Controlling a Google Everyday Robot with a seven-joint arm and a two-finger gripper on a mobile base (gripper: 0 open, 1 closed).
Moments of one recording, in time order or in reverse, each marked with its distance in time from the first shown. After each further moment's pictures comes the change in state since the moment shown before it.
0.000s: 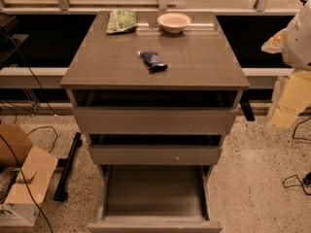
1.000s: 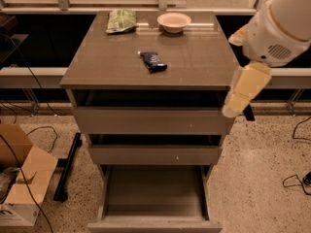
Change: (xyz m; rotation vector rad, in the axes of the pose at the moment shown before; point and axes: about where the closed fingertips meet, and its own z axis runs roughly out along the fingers) arm -0.057 -0.030 0.031 0.034 -0.152 -0.011
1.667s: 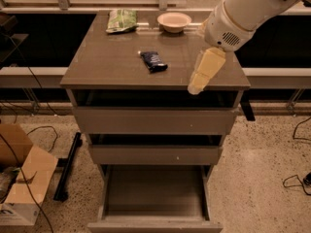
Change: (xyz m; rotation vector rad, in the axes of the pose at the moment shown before) arm -0.056 -0.060 0.062 -0.030 -0.128 -0.026
